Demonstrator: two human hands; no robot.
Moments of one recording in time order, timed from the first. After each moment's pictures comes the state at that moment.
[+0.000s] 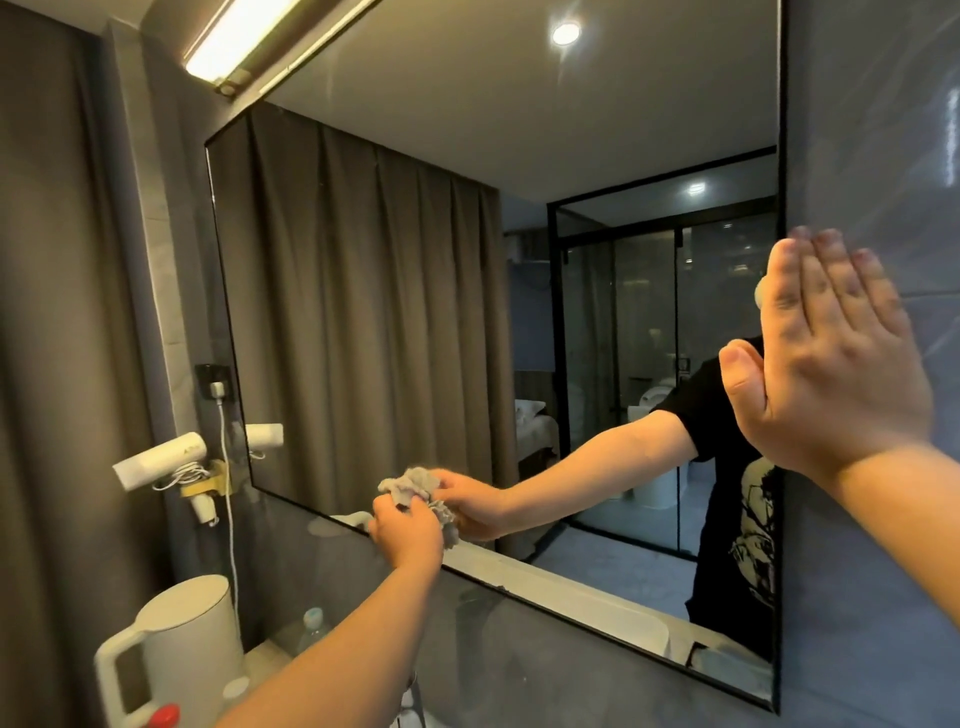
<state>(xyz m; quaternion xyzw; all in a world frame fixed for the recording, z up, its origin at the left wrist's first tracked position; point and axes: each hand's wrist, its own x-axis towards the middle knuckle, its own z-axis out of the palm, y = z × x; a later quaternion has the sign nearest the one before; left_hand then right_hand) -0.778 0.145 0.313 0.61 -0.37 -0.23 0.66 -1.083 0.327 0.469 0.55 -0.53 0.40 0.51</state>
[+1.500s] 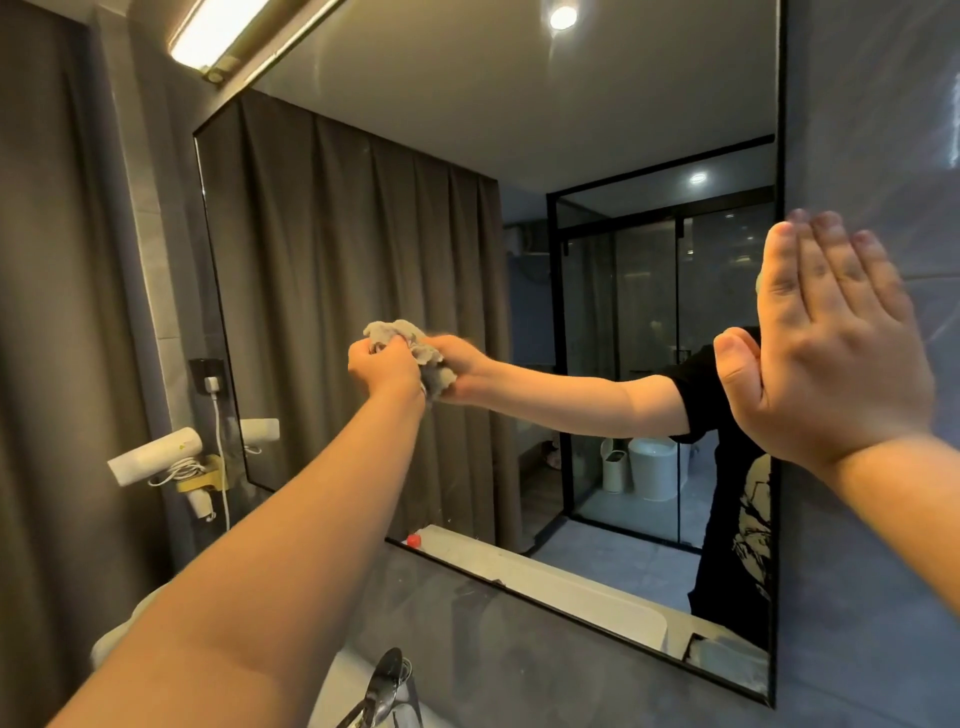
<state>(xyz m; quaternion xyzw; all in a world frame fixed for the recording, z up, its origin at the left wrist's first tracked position) -0.785 0.121 0.484 0.38 -0.29 -0.29 0.83 -1.084 0.329 0.470 0.55 -0.52 0.40 0.51</state>
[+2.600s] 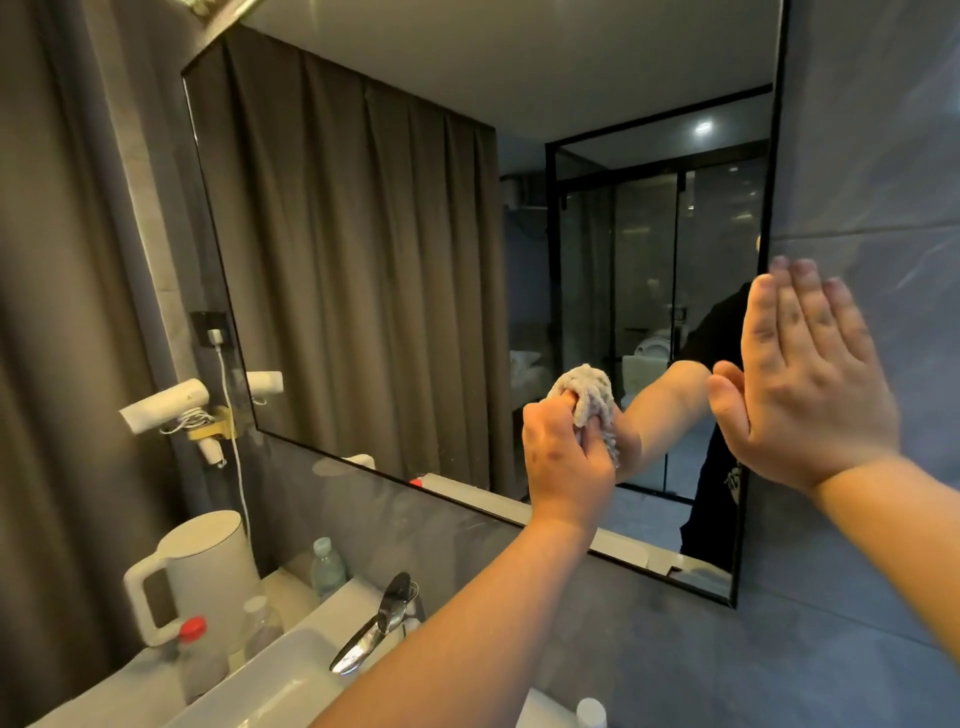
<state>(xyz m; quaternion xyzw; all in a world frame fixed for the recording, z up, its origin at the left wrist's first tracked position) -0.921 0.255 0.331 0.35 -0.65 -0.05 0.67 -1.094 0.339 0.408 0.61 -0.53 0.33 0.49</state>
